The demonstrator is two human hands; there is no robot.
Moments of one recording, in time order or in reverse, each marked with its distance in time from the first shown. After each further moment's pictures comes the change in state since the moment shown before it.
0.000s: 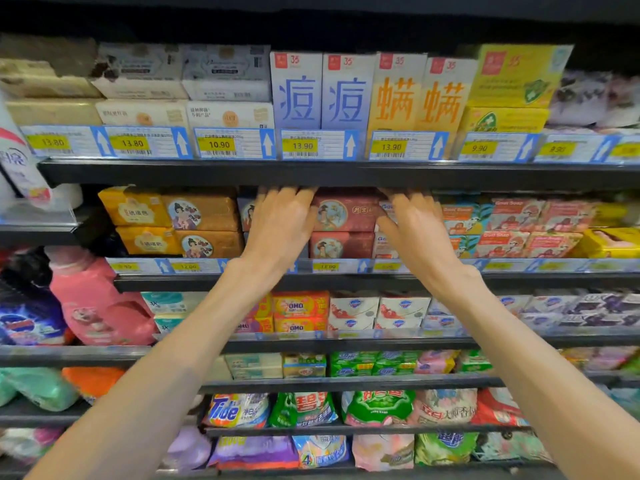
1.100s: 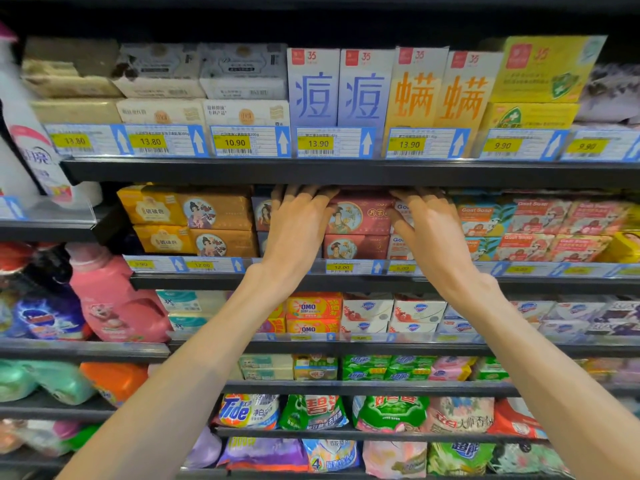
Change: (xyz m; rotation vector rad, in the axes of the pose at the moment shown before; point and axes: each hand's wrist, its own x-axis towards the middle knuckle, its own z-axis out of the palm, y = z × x) left_hand -0.002 -0.003 0.022 0.033 0.080 -0.001; right_hand 0.002 0.006 0.012 0.019 0.045 -0.030
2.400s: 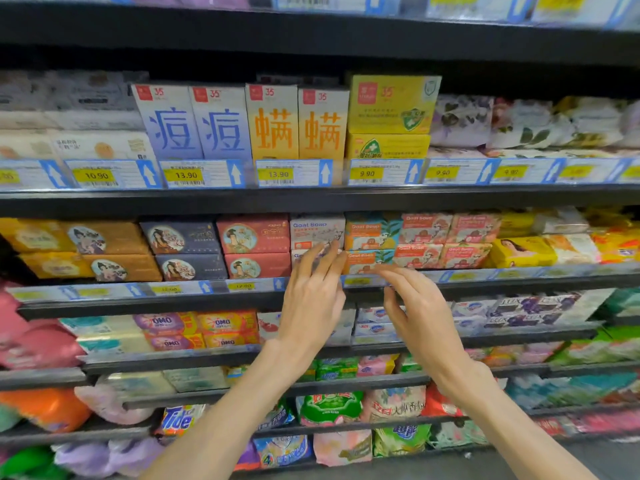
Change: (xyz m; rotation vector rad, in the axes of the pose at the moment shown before) left_hand -0.040 0.174 0.050 -0.217 -0.224 0.068; right_hand -0.105 0.122 -0.062 0.187 -0.097 -0.027
